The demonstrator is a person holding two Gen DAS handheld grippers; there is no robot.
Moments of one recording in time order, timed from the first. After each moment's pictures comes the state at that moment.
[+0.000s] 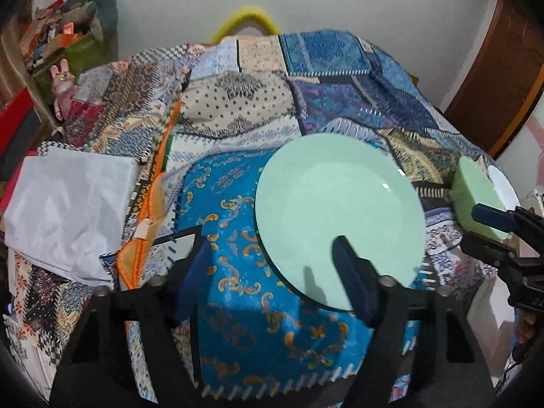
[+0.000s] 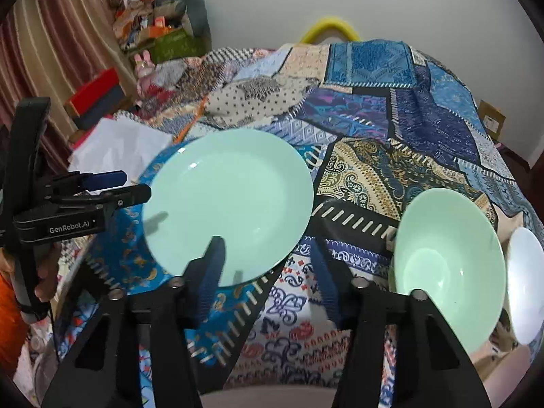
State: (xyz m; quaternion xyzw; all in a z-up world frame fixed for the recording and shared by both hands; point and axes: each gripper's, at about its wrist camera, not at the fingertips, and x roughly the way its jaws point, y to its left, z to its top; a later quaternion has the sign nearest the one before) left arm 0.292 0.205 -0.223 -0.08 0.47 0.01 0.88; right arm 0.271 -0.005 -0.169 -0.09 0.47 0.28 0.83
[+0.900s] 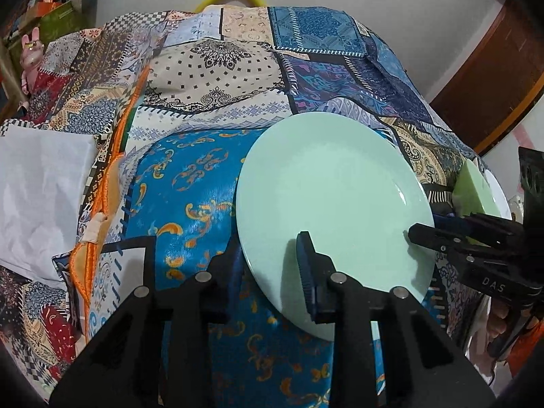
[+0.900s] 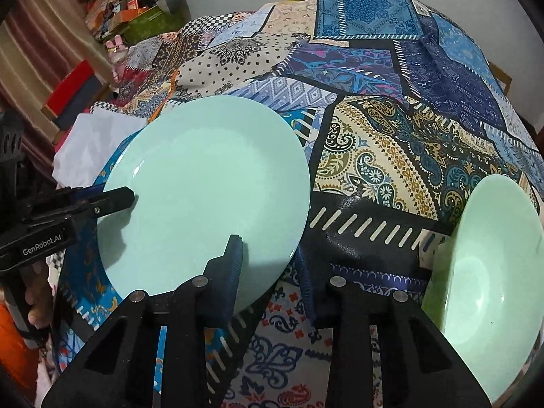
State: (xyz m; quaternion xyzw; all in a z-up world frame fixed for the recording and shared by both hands) left arm 0.332 0.216 -0.262 -0.14 0.50 -0.04 0.85; right arm 0.316 0.009 -0.213 -0.06 0.54 0.26 0.80
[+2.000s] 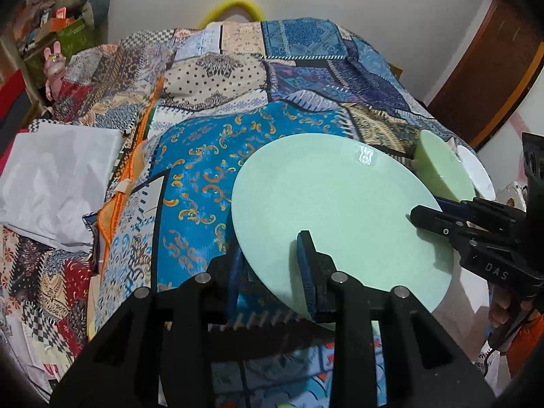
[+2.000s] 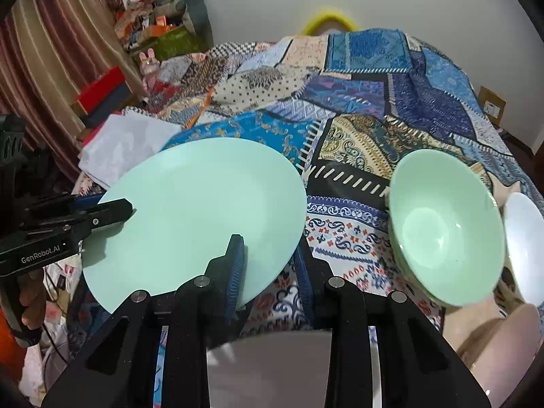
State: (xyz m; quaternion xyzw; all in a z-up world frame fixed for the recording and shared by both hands) left arm 0.237 0.173 -0.208 -0.11 0.48 -0.02 0.87; right arm 0.241 -0.028 -0.160 -0.06 0.48 0.29 0.83
